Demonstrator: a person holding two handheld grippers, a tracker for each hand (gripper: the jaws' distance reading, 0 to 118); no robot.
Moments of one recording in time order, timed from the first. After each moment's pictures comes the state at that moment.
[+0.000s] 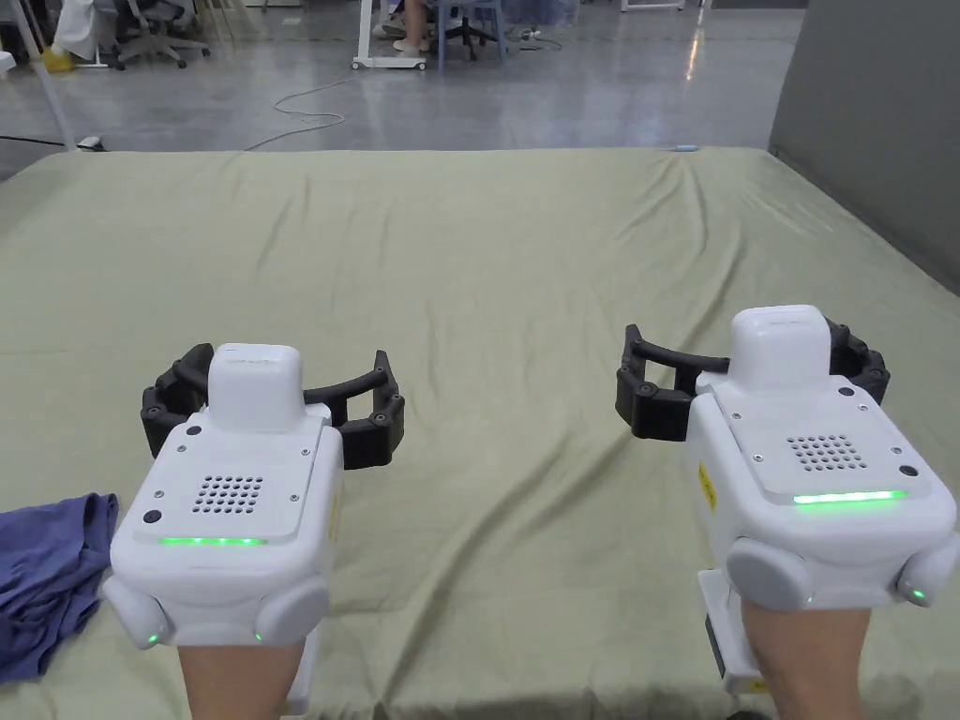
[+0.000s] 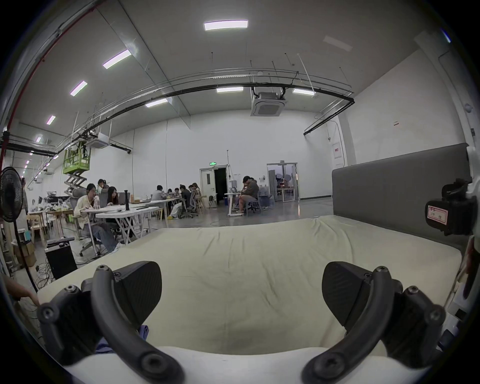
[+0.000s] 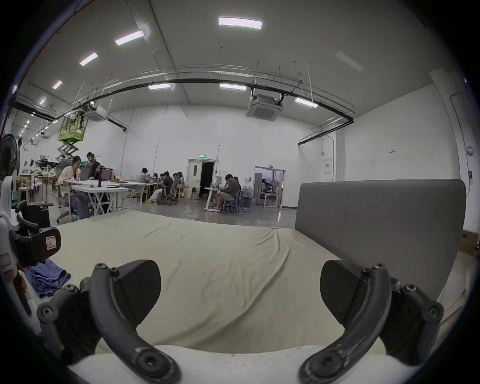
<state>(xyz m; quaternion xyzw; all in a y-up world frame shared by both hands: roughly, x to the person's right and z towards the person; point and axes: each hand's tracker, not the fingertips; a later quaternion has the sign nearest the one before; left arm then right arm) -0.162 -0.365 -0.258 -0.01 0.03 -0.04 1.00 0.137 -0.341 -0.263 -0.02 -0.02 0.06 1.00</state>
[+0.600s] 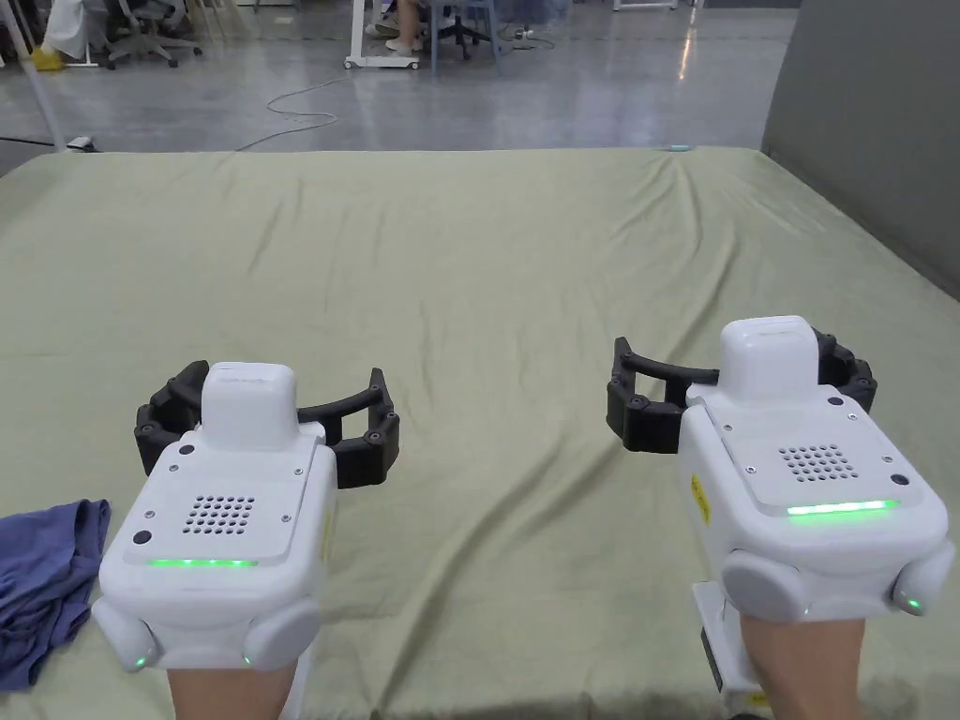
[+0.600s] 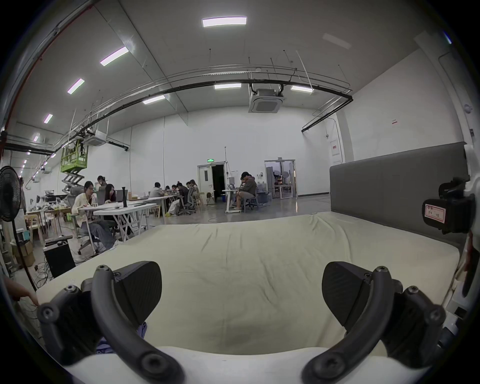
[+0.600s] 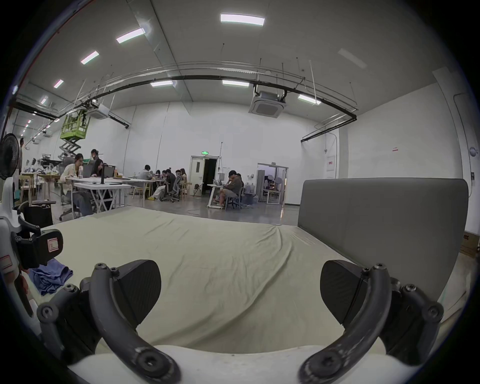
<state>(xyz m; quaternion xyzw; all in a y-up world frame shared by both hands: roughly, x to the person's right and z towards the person) -0.164 -0.369 -0.255 -0.02 0.02 -0.04 1.00 0.135 -0.345 -0.262 -0.03 -0.01 0.06 1.00</state>
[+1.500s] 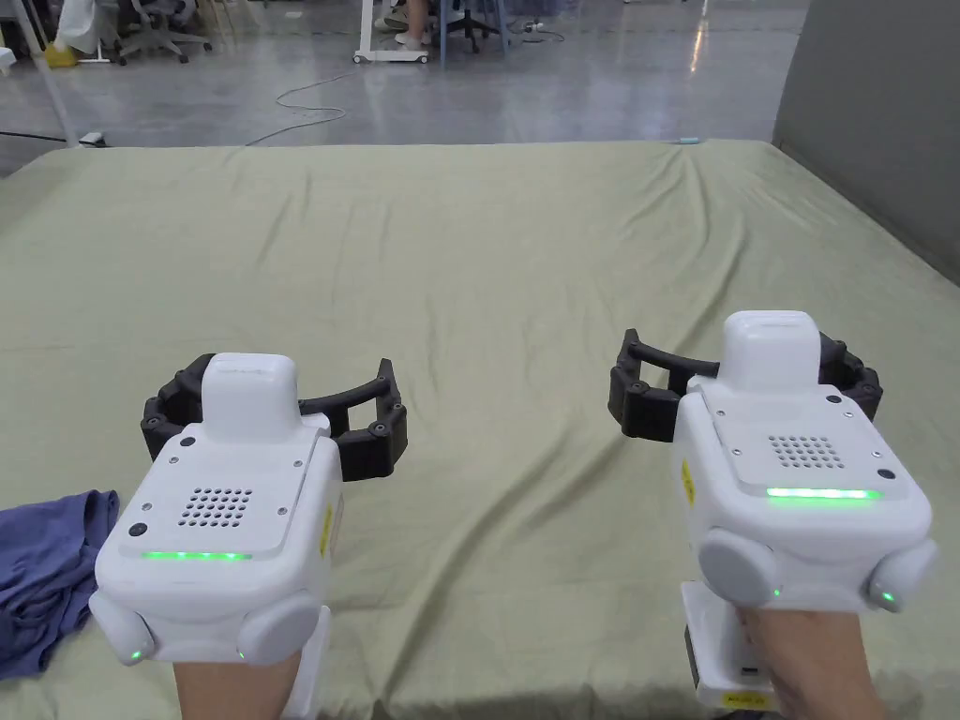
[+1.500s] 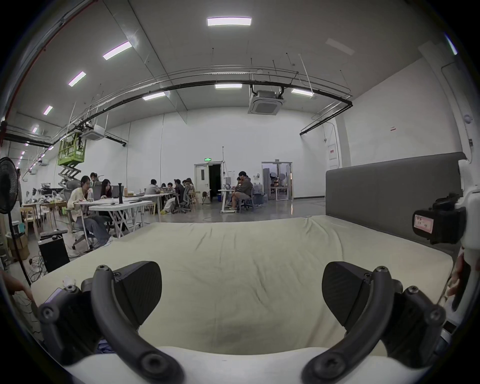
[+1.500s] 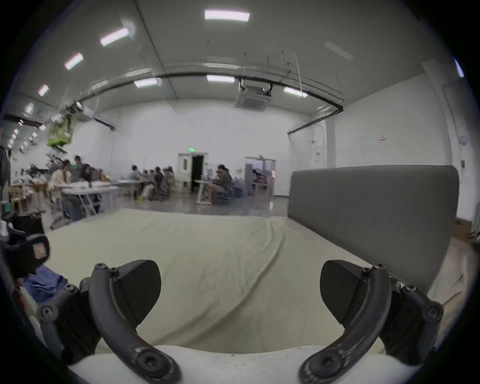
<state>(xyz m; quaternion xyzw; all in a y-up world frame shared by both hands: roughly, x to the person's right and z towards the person) -0.161 -0.365 -0.250 -0.02 0.00 -0.02 1.00 0.127 -0.345 -0.265 -0.07 -0.07 0.04 0.99</state>
